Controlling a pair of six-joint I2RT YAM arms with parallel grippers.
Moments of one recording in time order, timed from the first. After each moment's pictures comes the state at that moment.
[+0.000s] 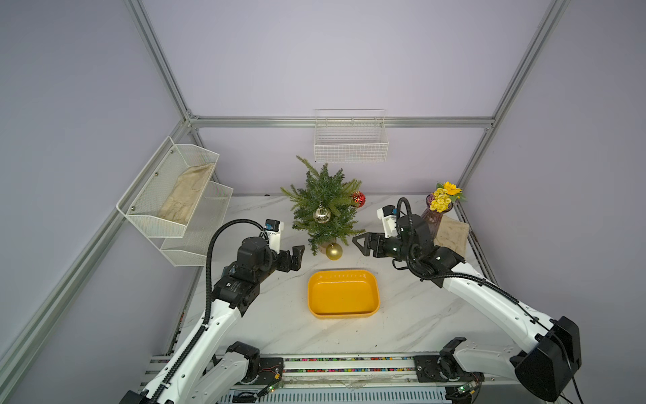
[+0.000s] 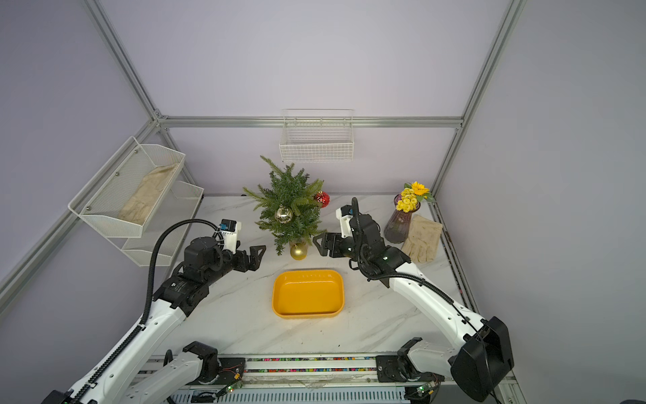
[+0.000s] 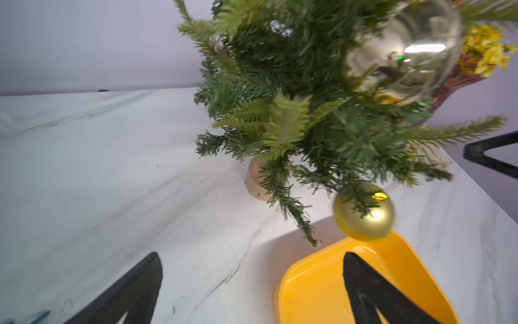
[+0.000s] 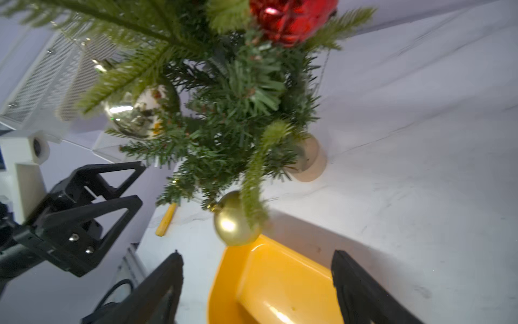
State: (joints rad) left arm -0.31 0.91 0.79 -0.35 0.05 -0.19; right arm 0.54 1.24 1.04 -0.29 -0.21 0.55
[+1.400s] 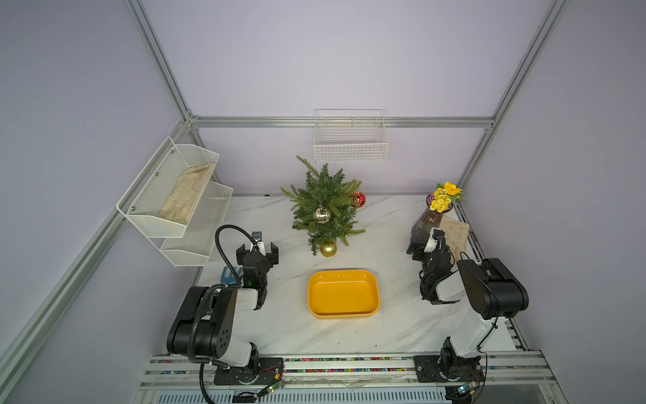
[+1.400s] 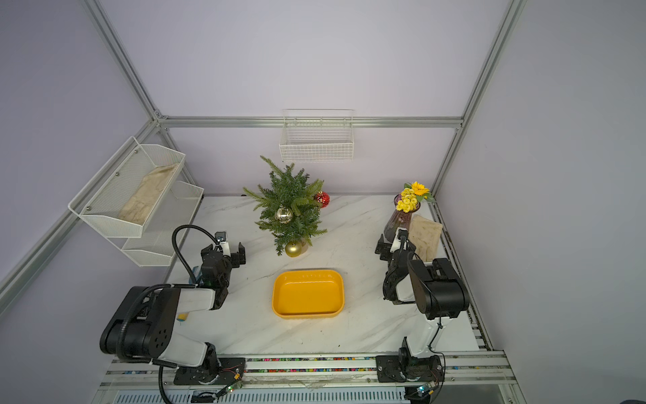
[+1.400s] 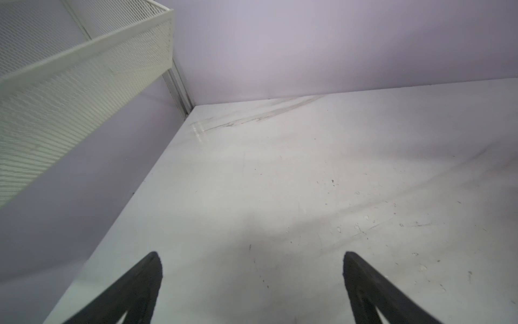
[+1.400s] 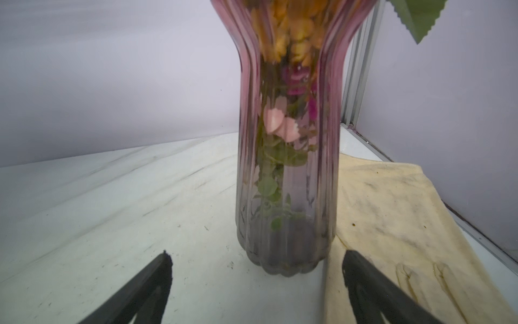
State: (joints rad) left arm -0.06 1.54 0.37 0.89 -0.30 0.10; right arm 0.04 1.78 0.40 1.26 0.22 0.10
